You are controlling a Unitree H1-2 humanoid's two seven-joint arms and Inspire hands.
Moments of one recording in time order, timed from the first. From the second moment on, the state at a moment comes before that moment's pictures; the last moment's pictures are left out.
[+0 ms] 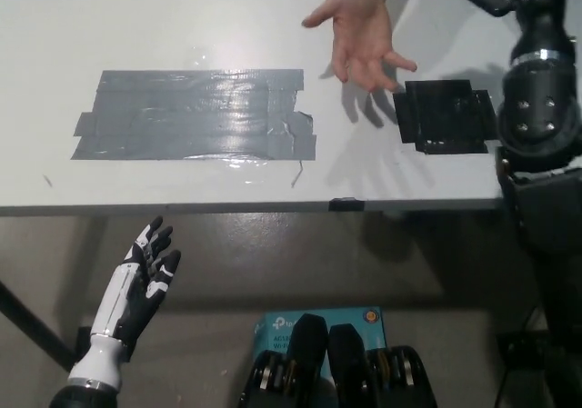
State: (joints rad) left_arm -0.09 0.17 0.00 0.08 0.04 -0.13 -0.07; right_arm -0.94 -0.15 0.05 0.35 -0.34 0.24 -0.29
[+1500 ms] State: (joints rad) left_arm -0.06 0.17 -0.01 0.05 0.05 -0.13 -0.09; right_arm -1.24 -0.11 0.18 1.08 -0.32 0.02 -0.08
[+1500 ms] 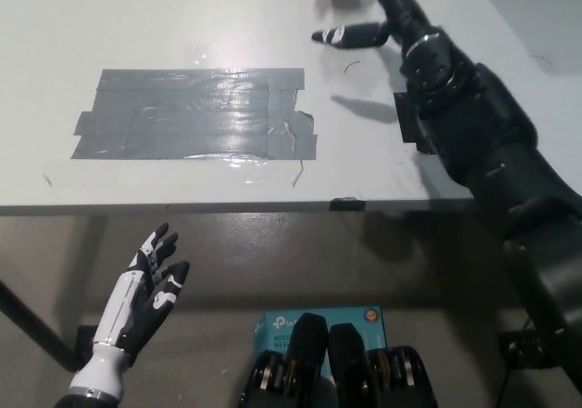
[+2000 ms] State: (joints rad) left_arm -0.05 0.17 -0.01 0.05 0.06 -0.12 -0.09; right_arm -0.83 -0.12 0.14 0.57 -0.31 0.05 -0.07
